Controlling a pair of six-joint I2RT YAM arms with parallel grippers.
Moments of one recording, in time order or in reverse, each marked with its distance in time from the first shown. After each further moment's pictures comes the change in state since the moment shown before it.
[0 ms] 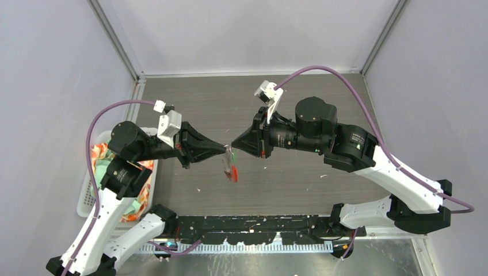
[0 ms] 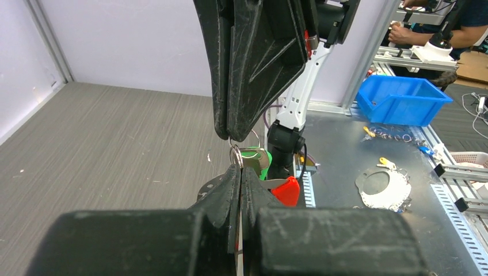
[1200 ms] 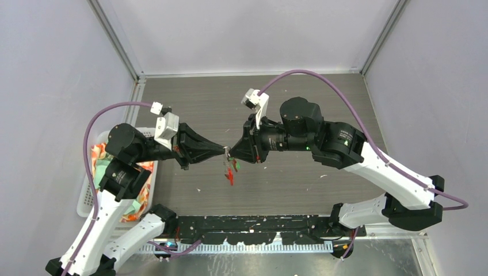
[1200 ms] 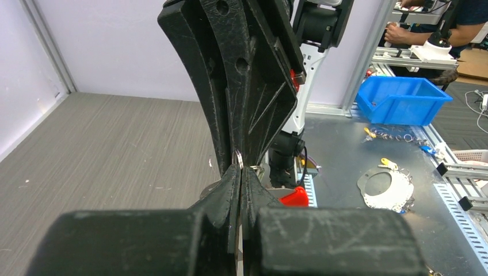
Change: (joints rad) left arm -0.002 -0.010 0.000 0.024 0.004 -0.001; right arm -0.002 0.058 0.010 -0.069 -0.098 0.000
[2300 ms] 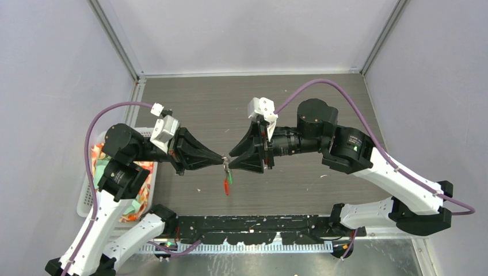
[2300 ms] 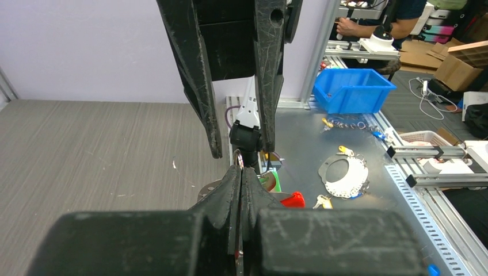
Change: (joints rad) left arm 0.000 0.015 0.016 0.023 0.144 -0.085; right arm -0.011 -0.081 -0.079 0.173 -0.263 -0.292
